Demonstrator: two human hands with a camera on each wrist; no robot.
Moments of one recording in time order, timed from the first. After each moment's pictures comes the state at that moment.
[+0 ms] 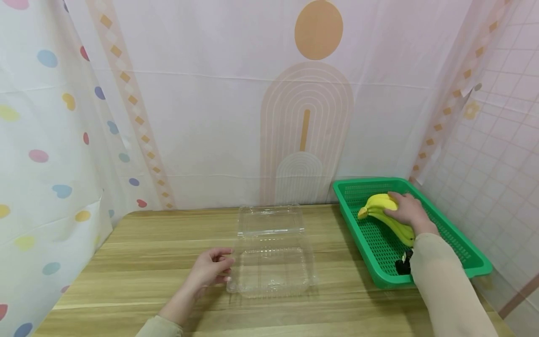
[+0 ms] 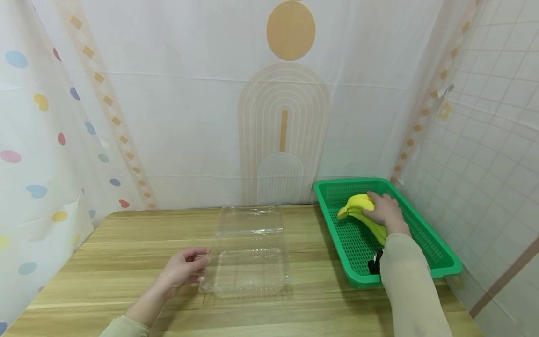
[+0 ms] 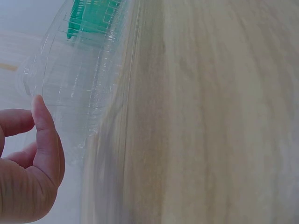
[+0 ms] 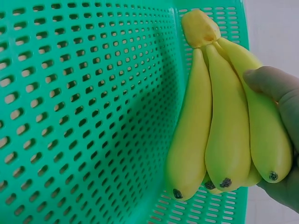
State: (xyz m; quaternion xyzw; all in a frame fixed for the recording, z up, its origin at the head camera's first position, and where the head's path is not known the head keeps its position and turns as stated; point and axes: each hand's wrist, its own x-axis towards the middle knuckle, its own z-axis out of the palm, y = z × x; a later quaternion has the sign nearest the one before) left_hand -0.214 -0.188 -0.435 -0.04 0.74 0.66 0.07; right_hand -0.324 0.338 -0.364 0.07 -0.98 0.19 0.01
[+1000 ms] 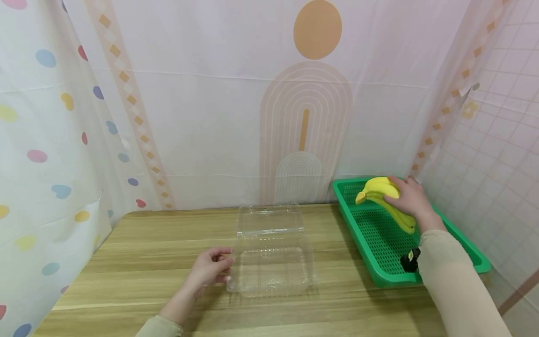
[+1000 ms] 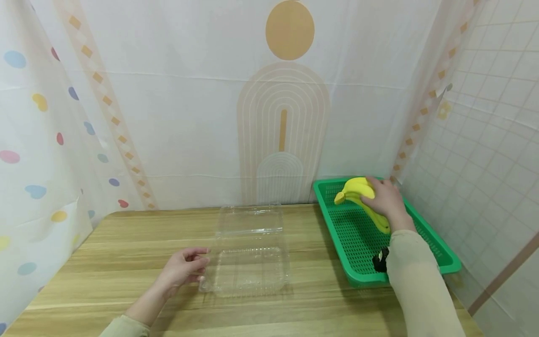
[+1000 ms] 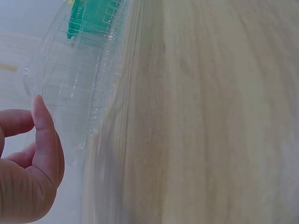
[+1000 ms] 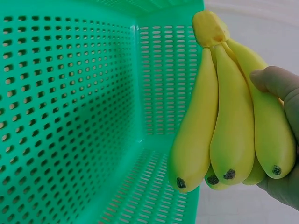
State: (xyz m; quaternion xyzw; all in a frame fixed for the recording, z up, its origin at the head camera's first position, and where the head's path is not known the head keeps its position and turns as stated) left_hand -0.215 -0.187 -0.436 -0.04 0.75 0.66 0.06; right_hand -0.321 0.333 -0.334 0.11 -0.97 0.17 0.11
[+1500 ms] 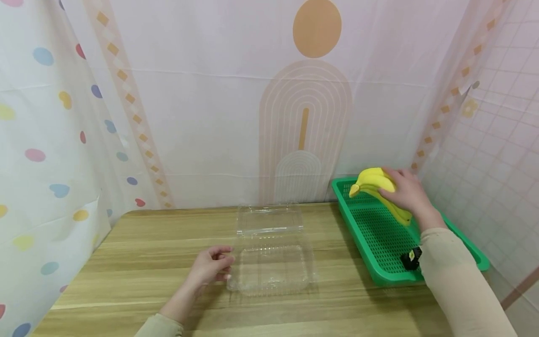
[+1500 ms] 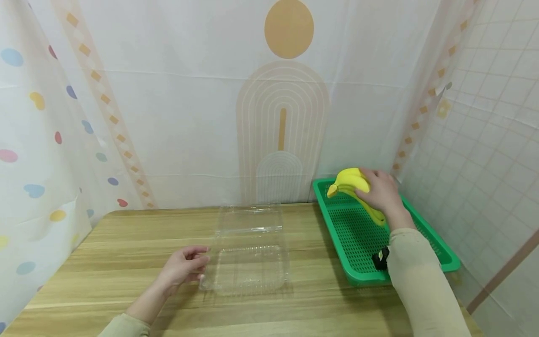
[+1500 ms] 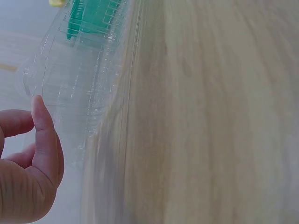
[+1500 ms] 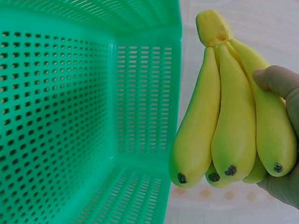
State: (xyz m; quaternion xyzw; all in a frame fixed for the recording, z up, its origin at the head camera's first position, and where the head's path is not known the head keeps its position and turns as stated) left_hand -0.216 -0.187 -0.436 -0.05 0.74 0.67 0.06; right_hand -0.314 0.312 -0.314 0.13 -0.96 0.19 0.15
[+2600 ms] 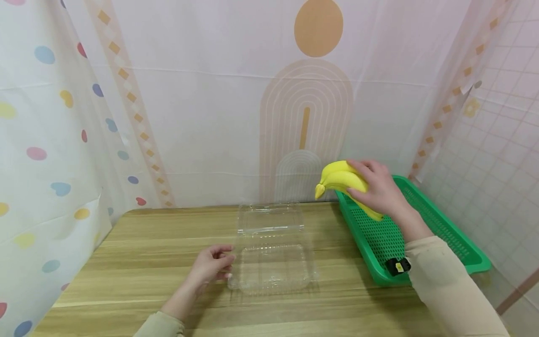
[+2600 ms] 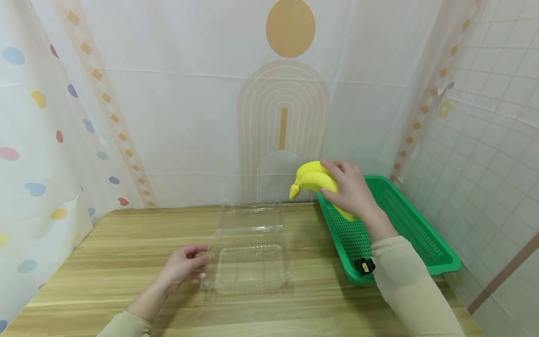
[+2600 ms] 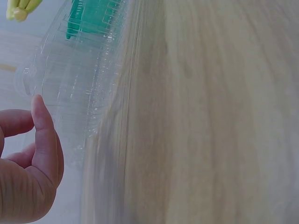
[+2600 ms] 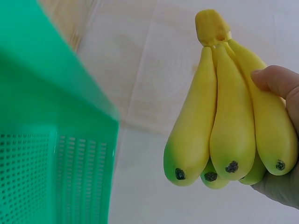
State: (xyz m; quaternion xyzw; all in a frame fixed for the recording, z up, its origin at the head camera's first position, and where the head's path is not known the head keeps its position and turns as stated) left_hand -0.216 -0.185 -0.435 -0.05 0.74 0.67 0.06; right_hand -0.282 0.232 -0.287 0.26 -0.91 0.21 0.24
